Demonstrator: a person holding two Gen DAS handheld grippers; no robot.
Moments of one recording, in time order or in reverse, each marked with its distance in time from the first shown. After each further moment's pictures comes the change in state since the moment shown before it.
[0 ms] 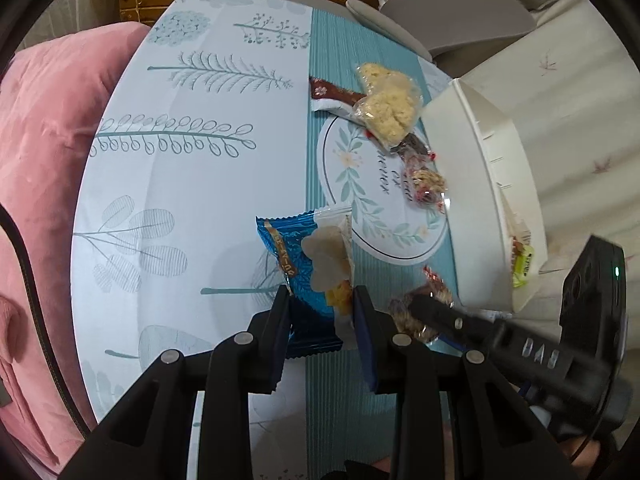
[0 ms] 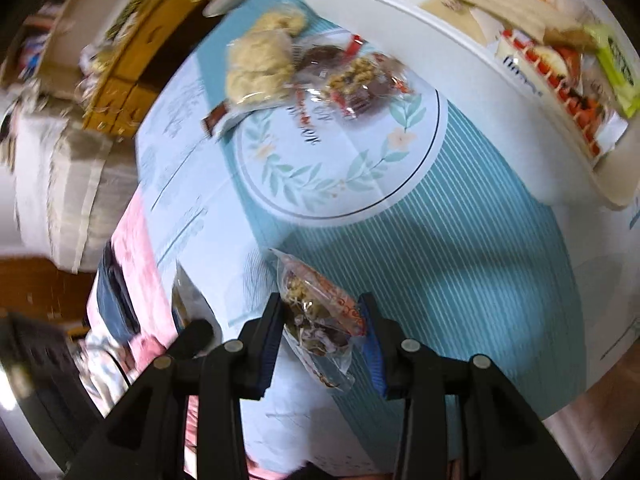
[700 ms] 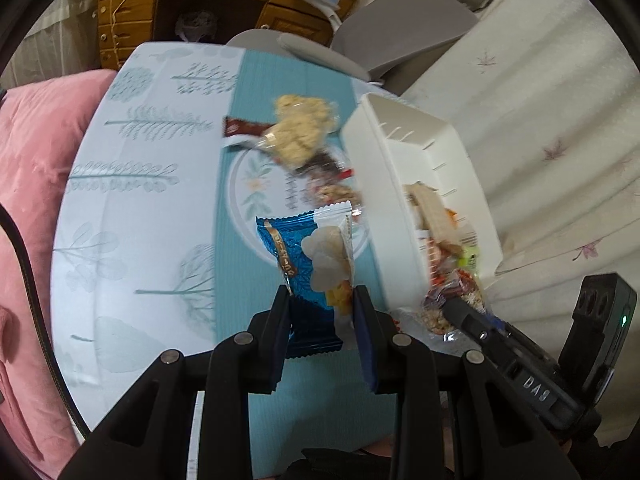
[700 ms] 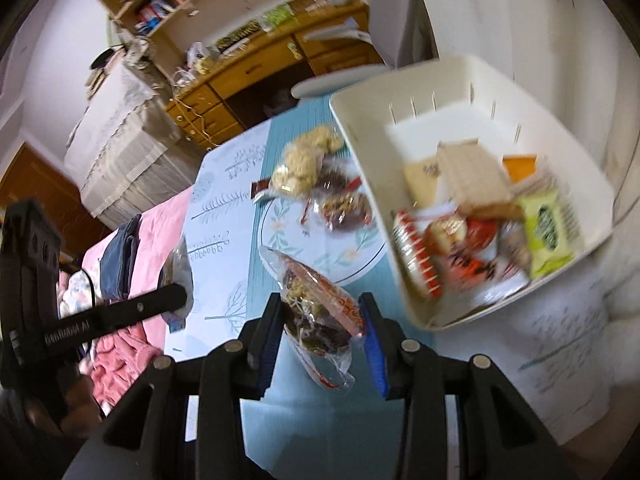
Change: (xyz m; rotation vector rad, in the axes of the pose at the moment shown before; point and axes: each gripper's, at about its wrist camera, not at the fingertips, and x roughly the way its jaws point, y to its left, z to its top) left arm -0.027 -0.105 -0.014 0.069 -0.111 -0.025; right arm -0.117 -0.058 0.001 -0.411 -0.301 0.062
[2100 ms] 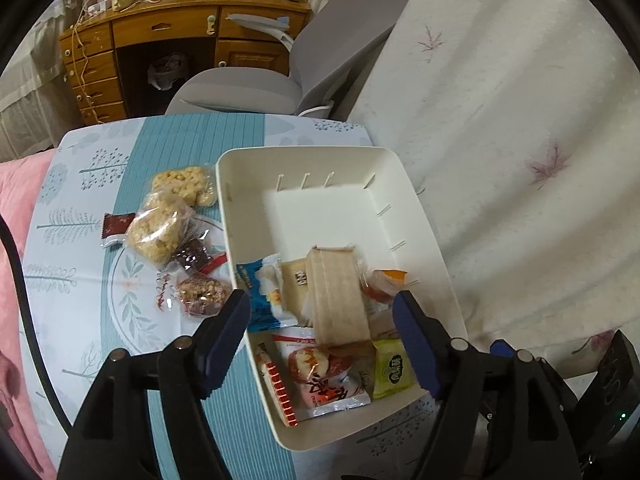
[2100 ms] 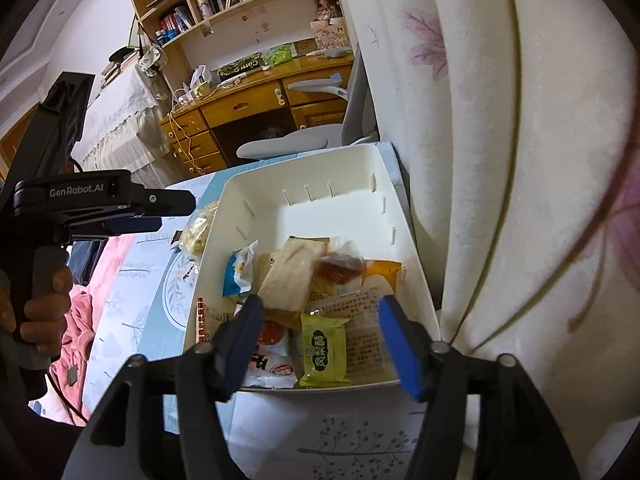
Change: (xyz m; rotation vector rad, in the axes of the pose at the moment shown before) left arm 0.082 -0.192 0.078 0.092 -0.069 0.127; right arm -0.065 -0.156 0.066 -0.182 -0.129 -0.072
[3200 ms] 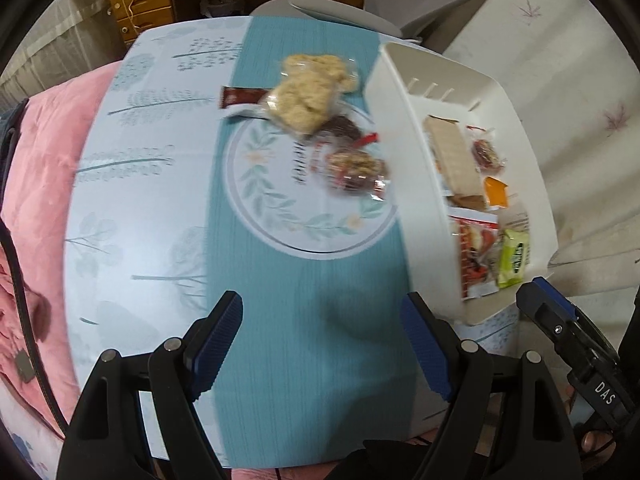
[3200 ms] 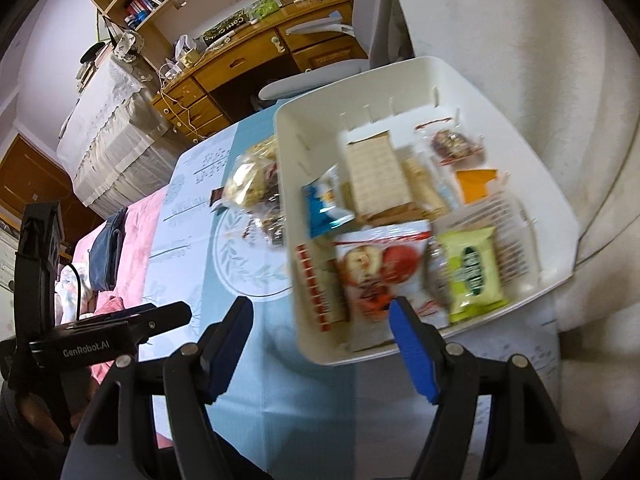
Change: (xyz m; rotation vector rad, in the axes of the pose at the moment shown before) left arm -0.018 0.153 -0.084 -0.079 0.213 0.115; right arm 0.051 0.107 -0.025 0.180 0.196 0.051
